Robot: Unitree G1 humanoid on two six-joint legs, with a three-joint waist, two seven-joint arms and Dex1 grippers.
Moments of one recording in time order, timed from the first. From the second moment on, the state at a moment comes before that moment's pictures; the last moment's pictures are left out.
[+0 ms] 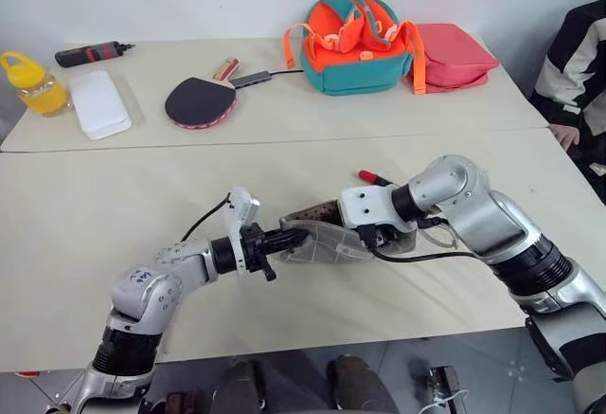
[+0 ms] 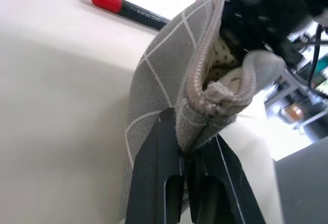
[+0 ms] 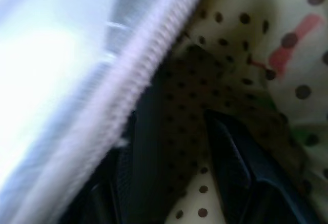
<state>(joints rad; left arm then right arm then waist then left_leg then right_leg) -0.30 0.45 -0.04 -0.27 -0.72 0.80 -0.60 -0.83 -0.70 0.52 -0.06 -0.08 0.39 1.29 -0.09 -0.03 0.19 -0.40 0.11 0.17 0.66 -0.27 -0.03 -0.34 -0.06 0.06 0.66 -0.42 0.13</state>
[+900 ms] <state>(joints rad) -0.24 0.46 -0.06 -0.34 -0.70 0.82 -0.63 -0.76 -0.70 0.54 -0.09 -0.14 0.33 1.32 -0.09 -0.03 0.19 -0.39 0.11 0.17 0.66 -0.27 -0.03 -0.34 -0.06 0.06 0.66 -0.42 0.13</state>
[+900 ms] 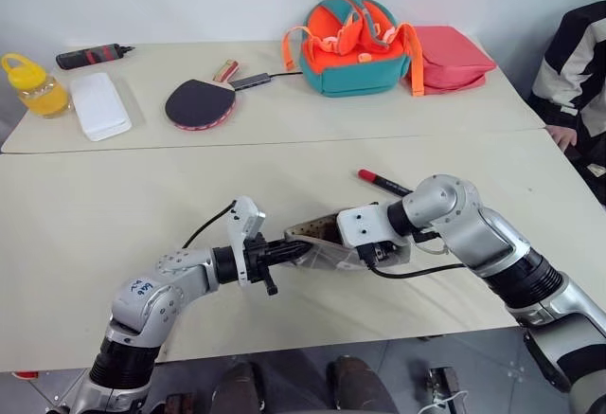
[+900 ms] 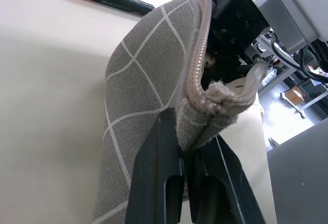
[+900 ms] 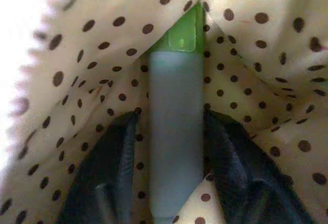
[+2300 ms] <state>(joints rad) -0.30 0.51 0.08 -0.22 -0.47 0.49 -0.58 -0.84 -0.76 0.31 -0.15 0.19 0.55 1.37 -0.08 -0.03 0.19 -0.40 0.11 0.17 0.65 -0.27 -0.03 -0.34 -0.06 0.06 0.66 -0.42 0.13</state>
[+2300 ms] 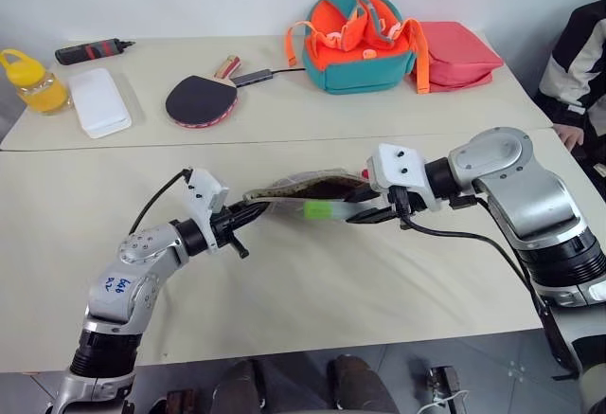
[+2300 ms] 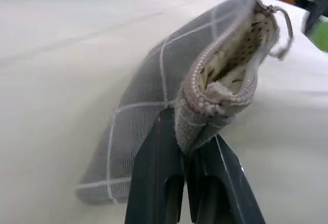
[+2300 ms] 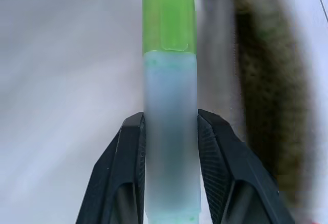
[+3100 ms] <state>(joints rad) -0.14 0.65 0.14 -0.03 -0.05 0.01 -0.54 -0.60 -0.75 0.24 0.11 0.00 0.23 1.05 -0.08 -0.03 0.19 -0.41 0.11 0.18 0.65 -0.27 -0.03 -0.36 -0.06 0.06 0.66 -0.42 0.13</state>
